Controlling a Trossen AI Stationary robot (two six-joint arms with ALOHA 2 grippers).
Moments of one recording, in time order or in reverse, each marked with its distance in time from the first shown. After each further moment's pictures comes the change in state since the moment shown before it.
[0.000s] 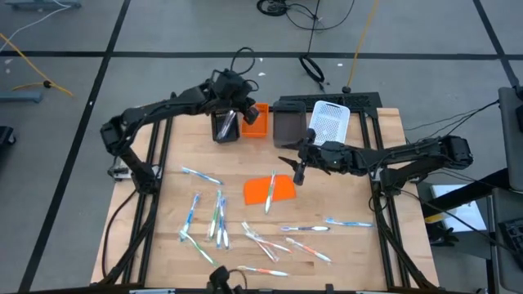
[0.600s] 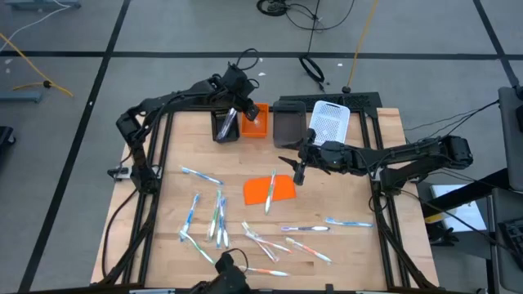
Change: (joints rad) left arm 0.115 0.166 0.053 -0.046 0.239 -0.050; right arm 0.000 0.000 0.000 -0.006 0.000 -0.002
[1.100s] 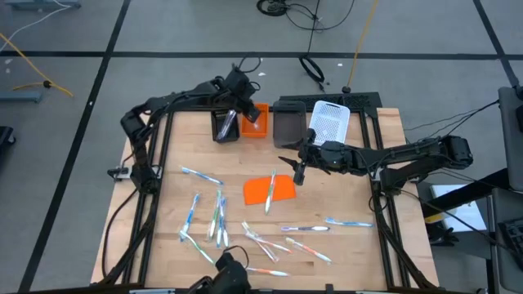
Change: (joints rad) left arm 0.010 0.055 0.000 -0.003 0.014 -0.023; right arm 0.000 0.000 0.000 0.002 0.000 0.000
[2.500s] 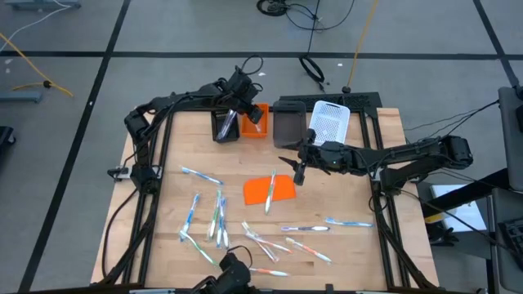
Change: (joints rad) left arm -0.009 0.032 -0.001 0.053 0.002 -0.015; right arm 0.000 0.000 0.000 -0.012 0.000 0.000
